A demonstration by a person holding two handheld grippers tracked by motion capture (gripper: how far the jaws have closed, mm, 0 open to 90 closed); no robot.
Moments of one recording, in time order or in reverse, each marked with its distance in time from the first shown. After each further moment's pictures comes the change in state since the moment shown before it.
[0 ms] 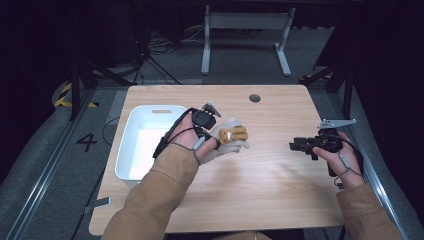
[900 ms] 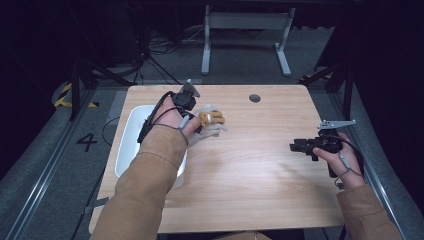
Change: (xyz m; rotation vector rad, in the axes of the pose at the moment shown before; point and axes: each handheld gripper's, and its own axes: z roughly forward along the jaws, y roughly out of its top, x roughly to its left) left arm 0.042 0.013 -0.031 0.024 0.097 -0.213; right arm -0.002 -0.003 0.001 0.013 0.005 0.011
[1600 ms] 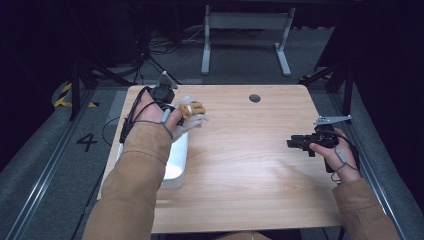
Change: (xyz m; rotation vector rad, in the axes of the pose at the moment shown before) left arm 0.033 -0.009 -0.029 -0.062 0.074 -0.163; right arm -0.006 0.011 0.010 0.007 0.008 -0.001
